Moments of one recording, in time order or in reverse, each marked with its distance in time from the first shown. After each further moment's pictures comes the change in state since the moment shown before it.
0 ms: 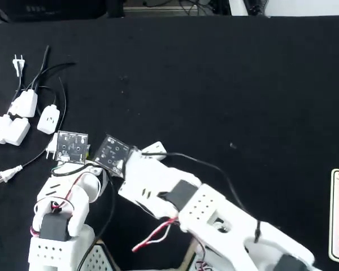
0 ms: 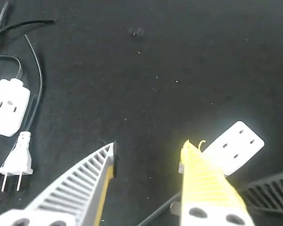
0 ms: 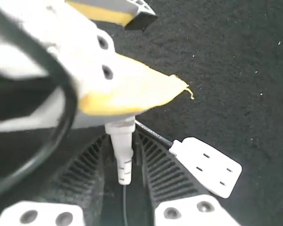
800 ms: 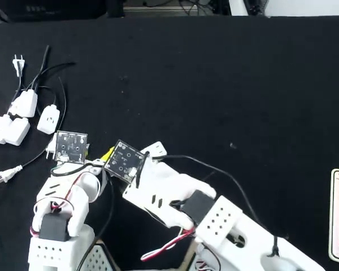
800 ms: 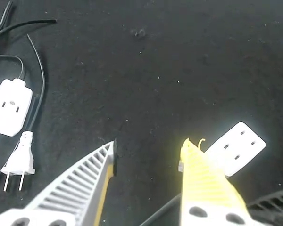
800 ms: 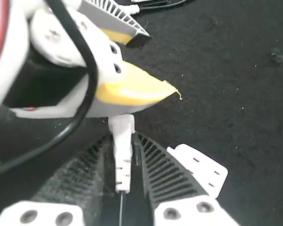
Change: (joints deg) left arm -0.1 -0.1 0.0 -0.1 0.0; right arm -0.2 -13.7 2.9 4.0 -0.1
